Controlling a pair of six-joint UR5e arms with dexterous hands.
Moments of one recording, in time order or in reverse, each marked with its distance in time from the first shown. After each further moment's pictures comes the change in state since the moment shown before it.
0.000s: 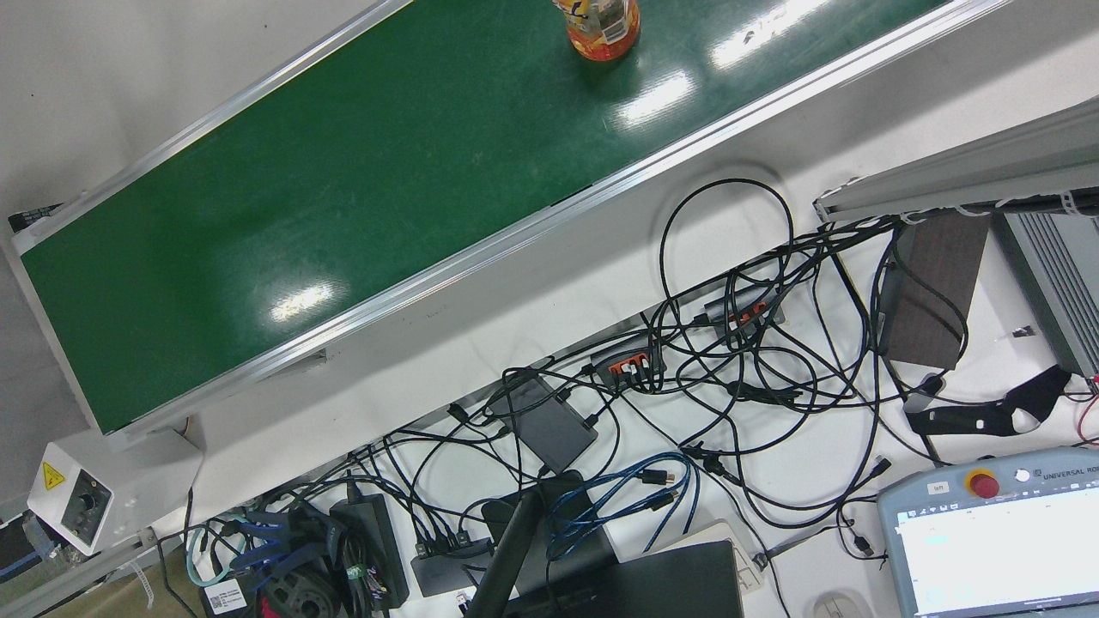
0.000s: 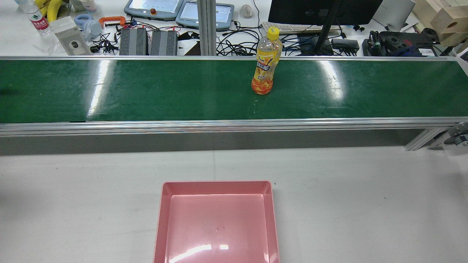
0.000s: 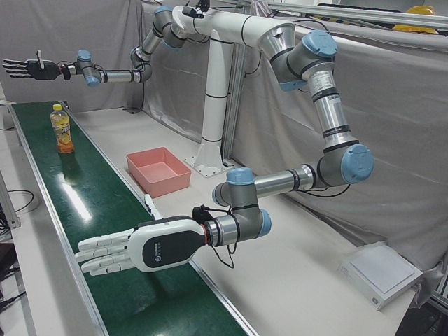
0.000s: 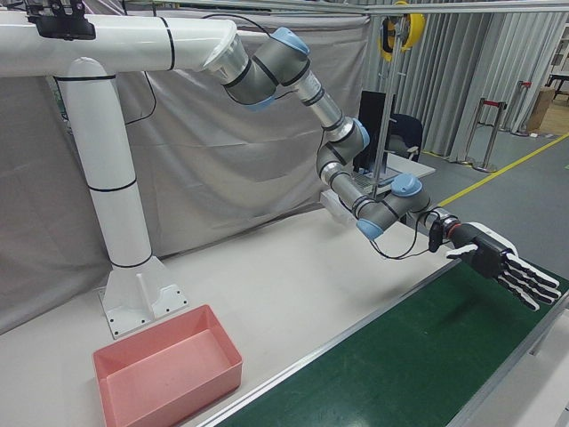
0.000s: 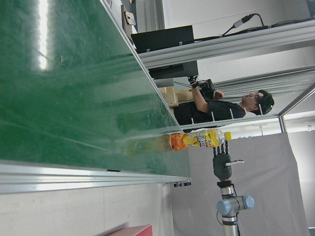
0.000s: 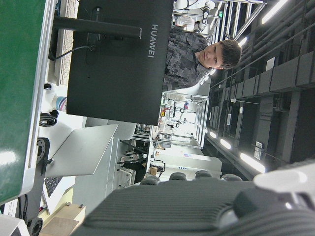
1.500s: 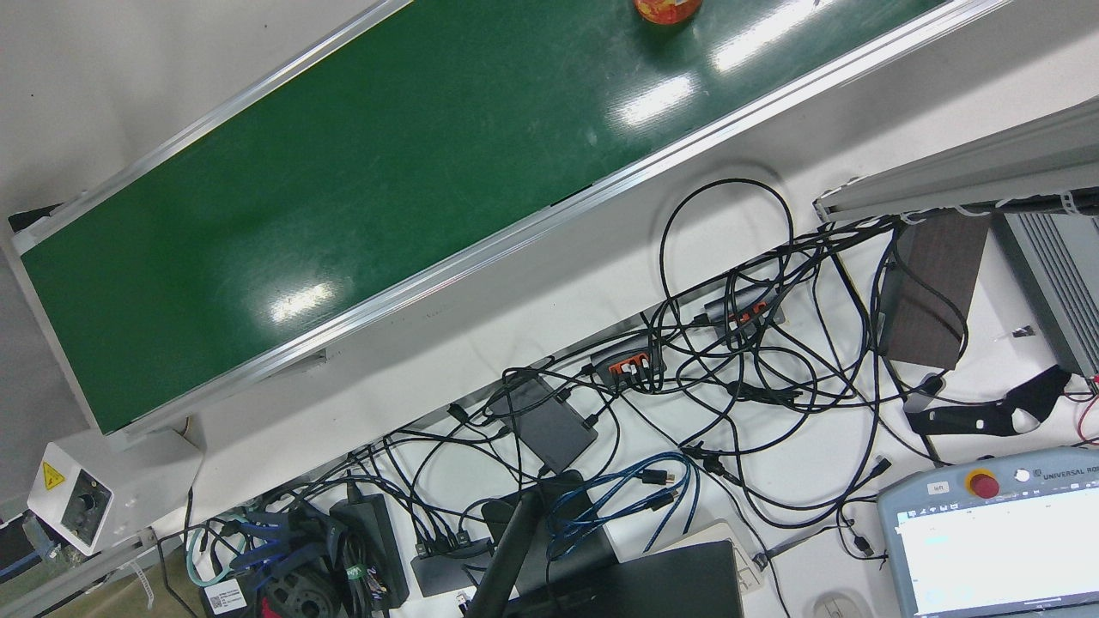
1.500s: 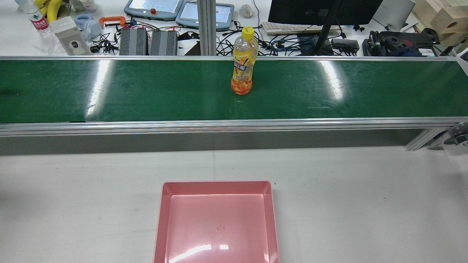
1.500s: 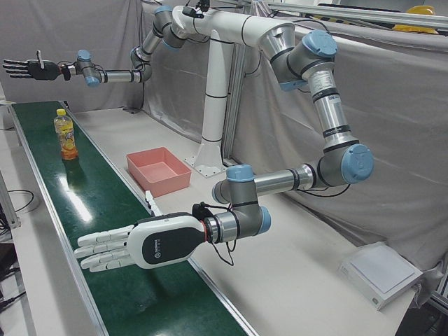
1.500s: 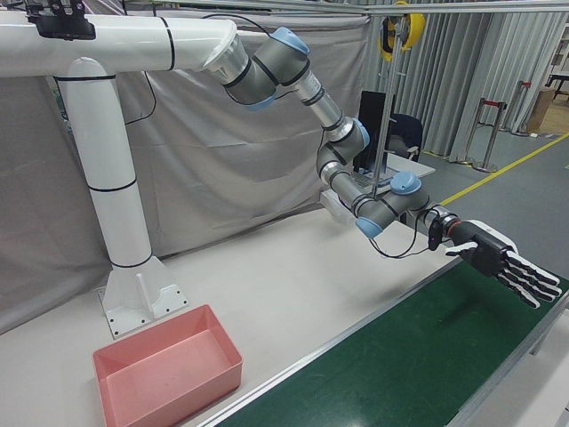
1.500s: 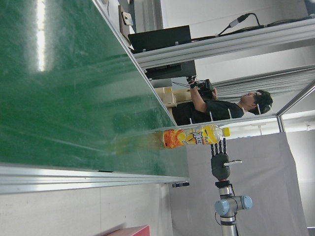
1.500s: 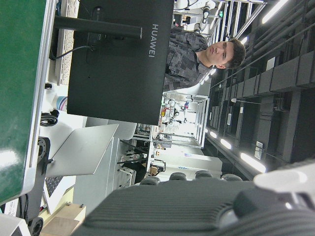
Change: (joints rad) left arm -0.004 0.000 -0.020 0.020 0.000 0.000; right arm 0.000 0.000 -0.001 0.000 0.000 0.000
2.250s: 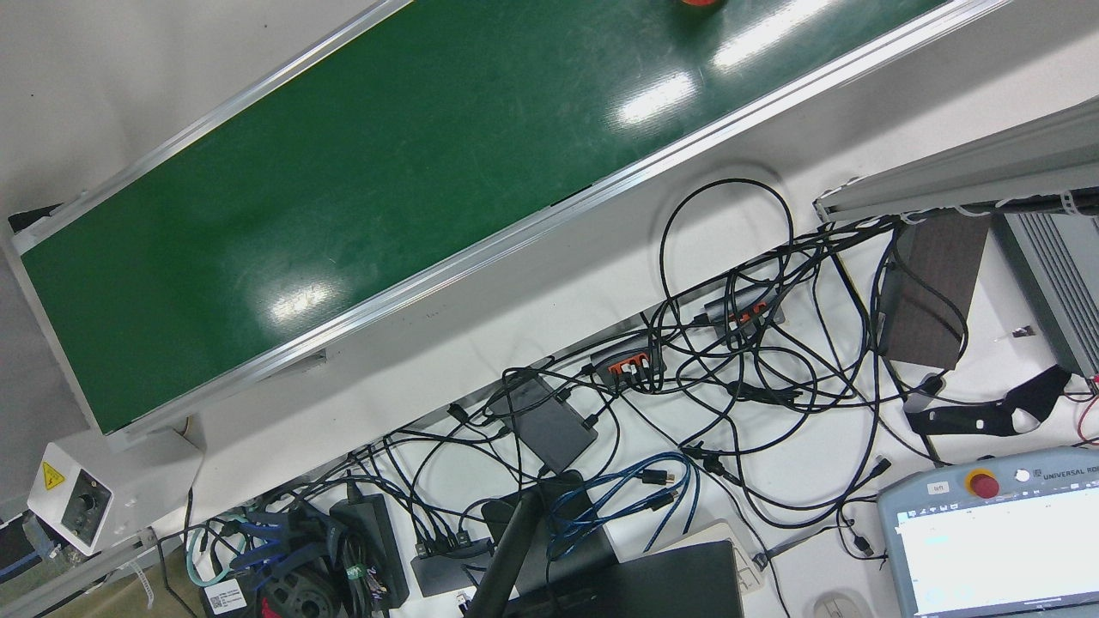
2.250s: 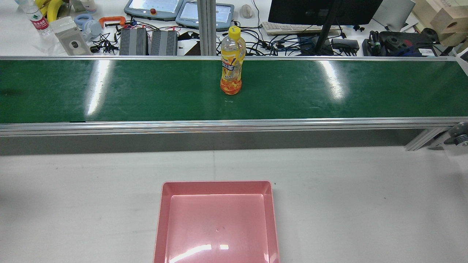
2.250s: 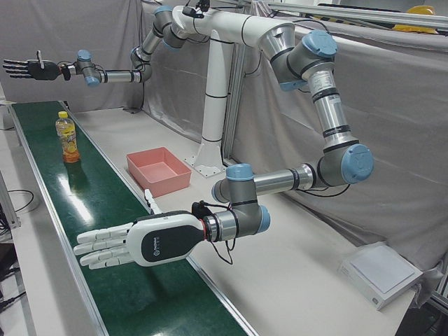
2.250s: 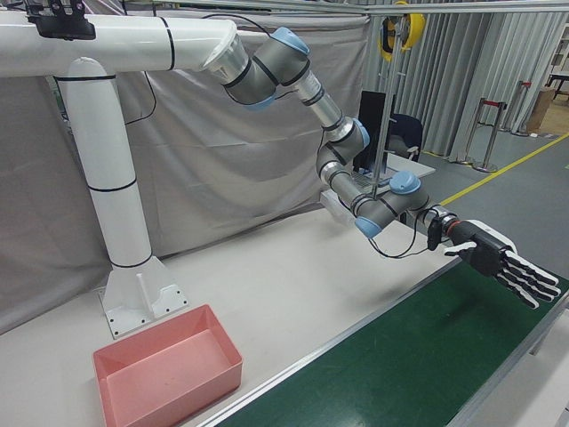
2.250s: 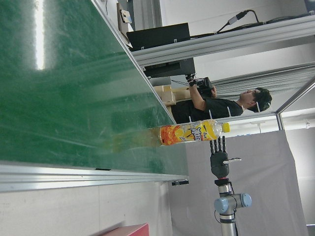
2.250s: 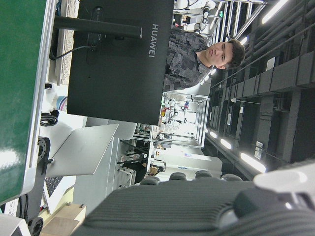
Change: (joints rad) left arm 0.003 0.000 -0.008 0.001 0.001 0.001; right arm 0.000 0.000 0.000 0.000 0.000 0.000
